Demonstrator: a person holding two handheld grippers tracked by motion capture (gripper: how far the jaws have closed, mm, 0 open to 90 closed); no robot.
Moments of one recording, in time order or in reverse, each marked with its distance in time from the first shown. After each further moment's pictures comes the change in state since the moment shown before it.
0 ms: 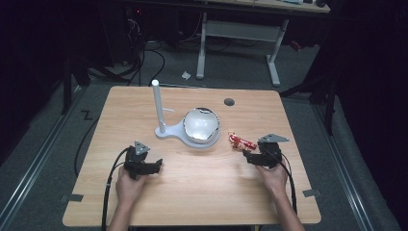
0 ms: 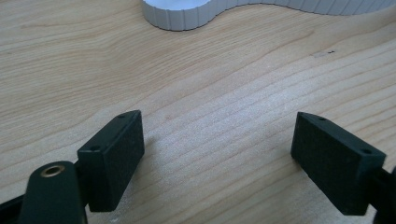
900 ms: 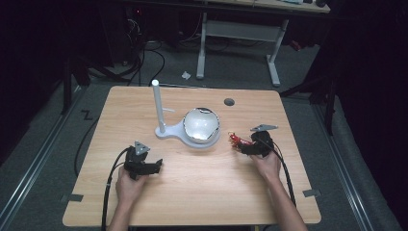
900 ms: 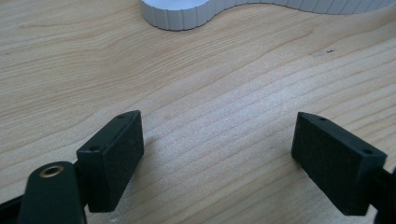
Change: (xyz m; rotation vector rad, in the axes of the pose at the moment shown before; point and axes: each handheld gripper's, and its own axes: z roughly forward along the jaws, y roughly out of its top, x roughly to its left) left arm 0.000 0.000 0.000 0.001 -0.003 0.002; right arm -0.015 0.021 0.046 0.074 0.028 -0.020
